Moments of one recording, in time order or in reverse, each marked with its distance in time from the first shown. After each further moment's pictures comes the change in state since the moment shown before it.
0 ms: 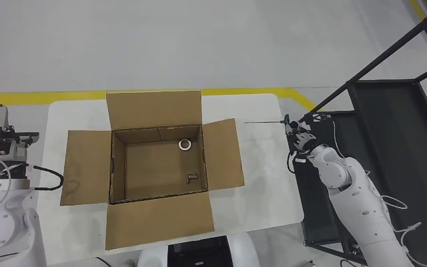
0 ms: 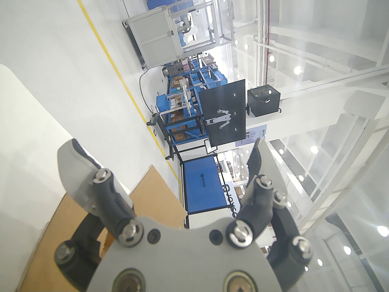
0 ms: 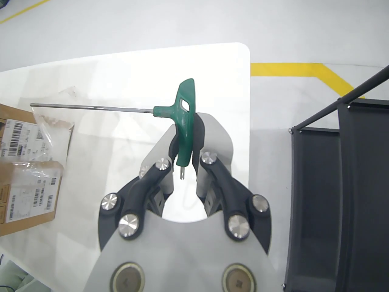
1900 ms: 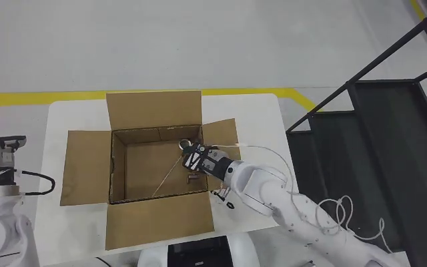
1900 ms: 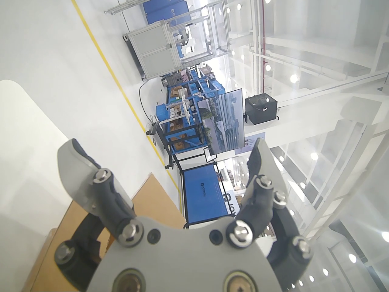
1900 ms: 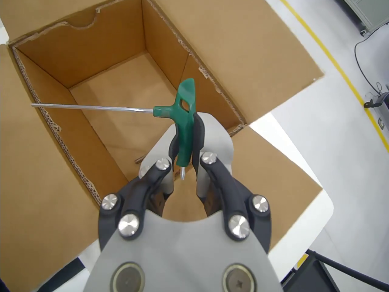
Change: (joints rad) left arm 0.048 -0.004 -0.048 -0.041 -0.023 -0.015 0.036; right arm 0.262 -0.118 -0.737 -0.496 -0.642 0.110 0.356
